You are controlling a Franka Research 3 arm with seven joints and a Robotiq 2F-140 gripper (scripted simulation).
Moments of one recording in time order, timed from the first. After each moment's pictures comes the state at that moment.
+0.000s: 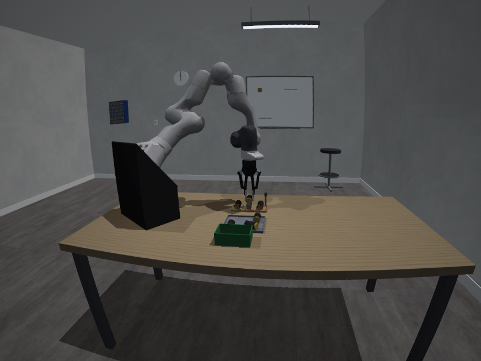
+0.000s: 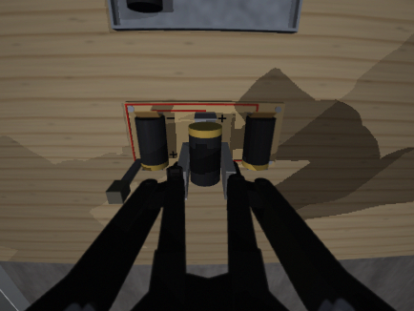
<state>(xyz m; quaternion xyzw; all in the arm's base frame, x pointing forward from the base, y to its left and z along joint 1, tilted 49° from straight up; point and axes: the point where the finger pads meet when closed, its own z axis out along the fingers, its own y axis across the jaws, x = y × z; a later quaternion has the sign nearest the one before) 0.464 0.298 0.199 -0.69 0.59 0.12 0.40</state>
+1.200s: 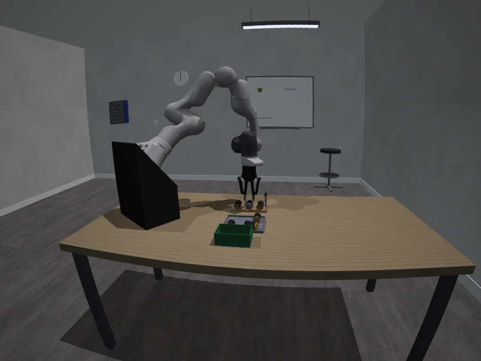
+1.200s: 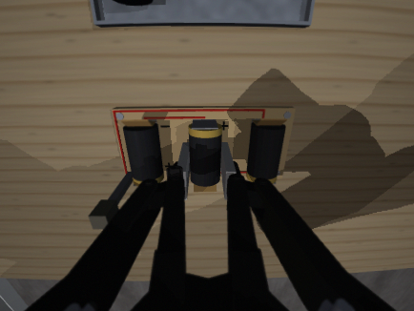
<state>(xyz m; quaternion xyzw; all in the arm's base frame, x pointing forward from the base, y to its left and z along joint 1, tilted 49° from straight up) 0.473 0.319 0.178 -0.69 0.59 0.12 0.40</state>
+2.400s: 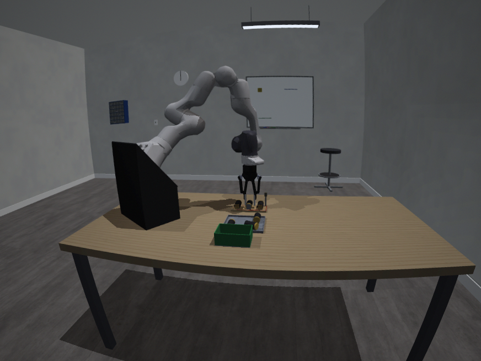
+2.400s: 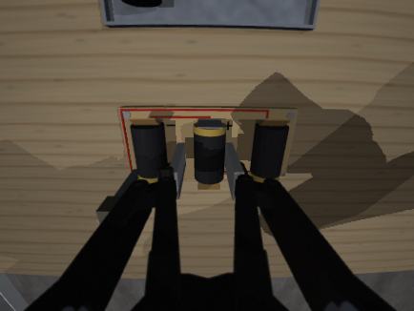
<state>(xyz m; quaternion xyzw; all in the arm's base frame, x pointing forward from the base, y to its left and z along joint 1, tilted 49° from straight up) 0.476 0.316 0.182 -0.69 0.59 0.11 0.40</state>
